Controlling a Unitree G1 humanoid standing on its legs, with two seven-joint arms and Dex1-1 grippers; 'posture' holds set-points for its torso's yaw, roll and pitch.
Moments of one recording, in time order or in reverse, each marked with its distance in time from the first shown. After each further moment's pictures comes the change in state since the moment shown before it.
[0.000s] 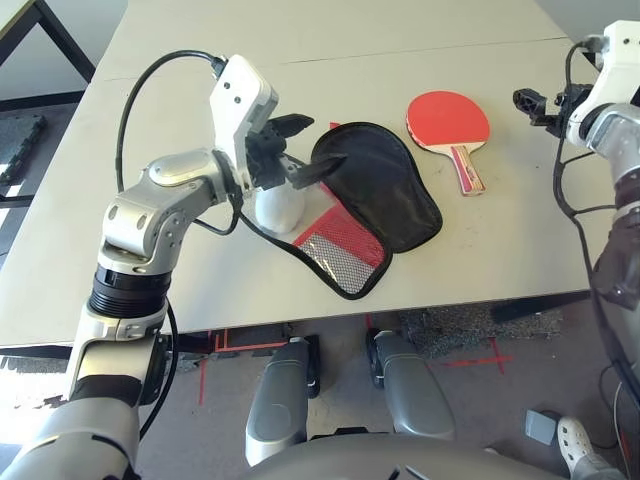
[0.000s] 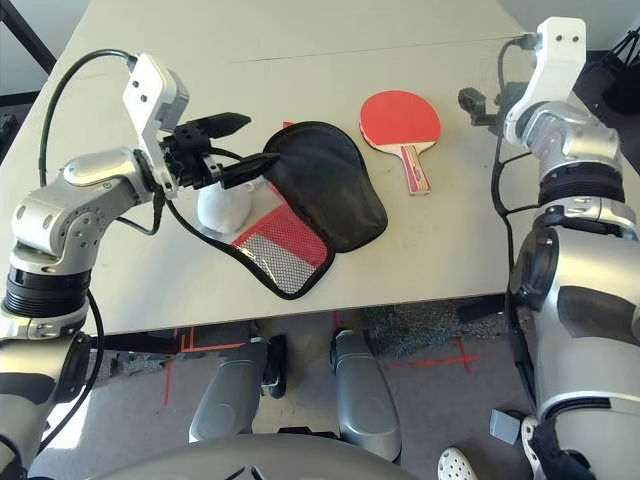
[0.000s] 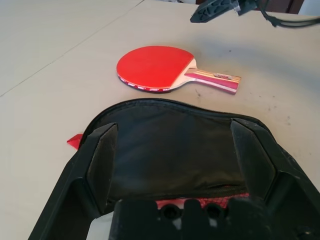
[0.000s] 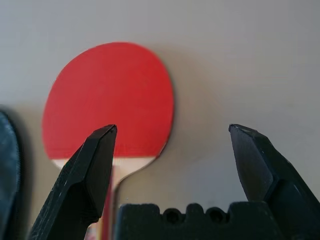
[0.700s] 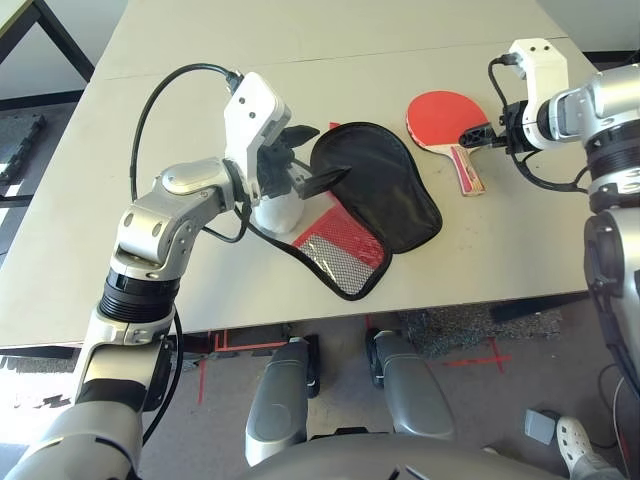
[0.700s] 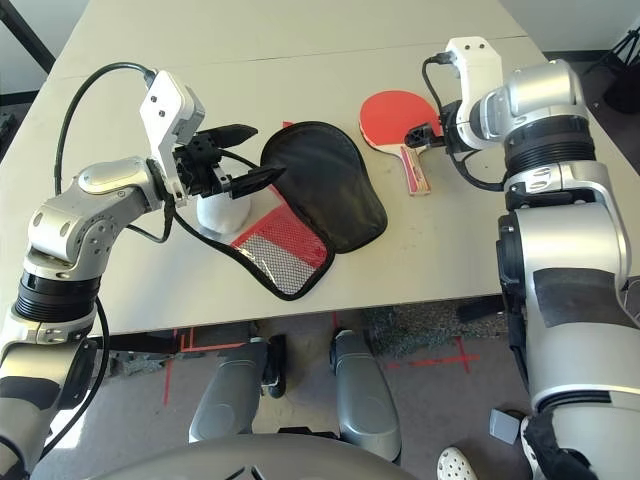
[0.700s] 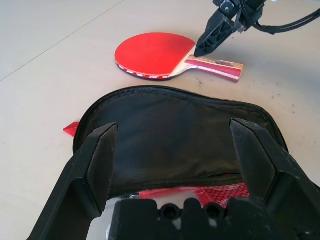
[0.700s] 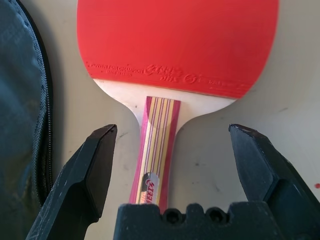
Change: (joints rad) left arm 0.032 -0.012 -0.006 -0.003 0.040 -0.006 0.000; right arm -0.020 0.131 0.227 -0.024 -0.091 0.214 0.060
